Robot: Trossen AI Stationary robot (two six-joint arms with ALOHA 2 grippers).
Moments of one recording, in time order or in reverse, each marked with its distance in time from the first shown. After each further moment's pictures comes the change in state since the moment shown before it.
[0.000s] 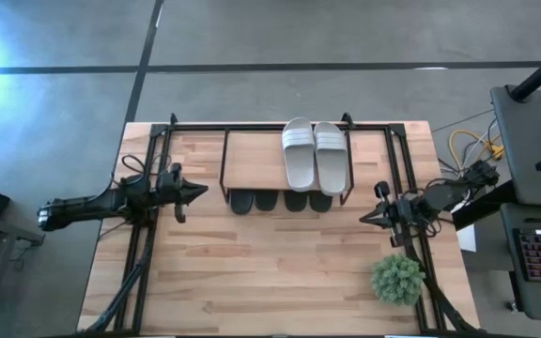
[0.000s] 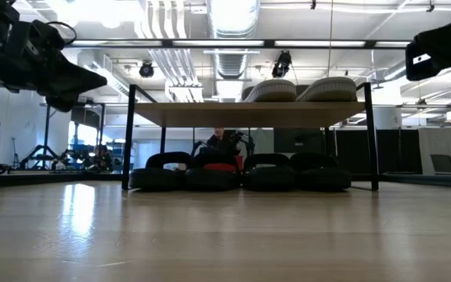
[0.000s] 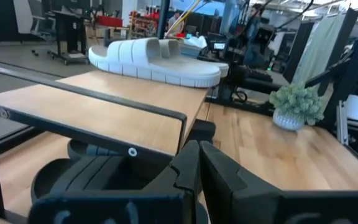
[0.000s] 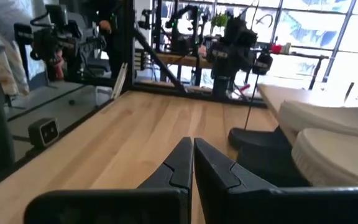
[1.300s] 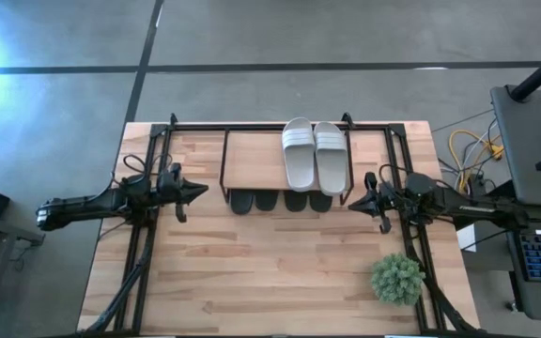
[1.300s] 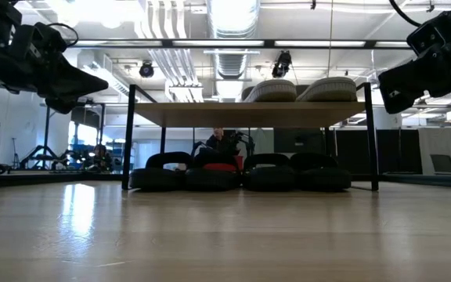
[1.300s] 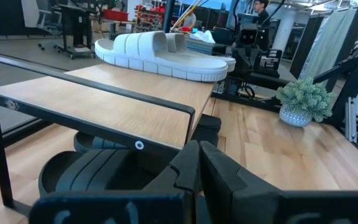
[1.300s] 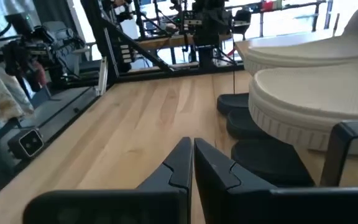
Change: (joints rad) left arm 0.000 0.020 0.006 -0.004 -0.019 -0.006; right arm -0.659 0.119 -0.069 0.108 -0.619 0.171
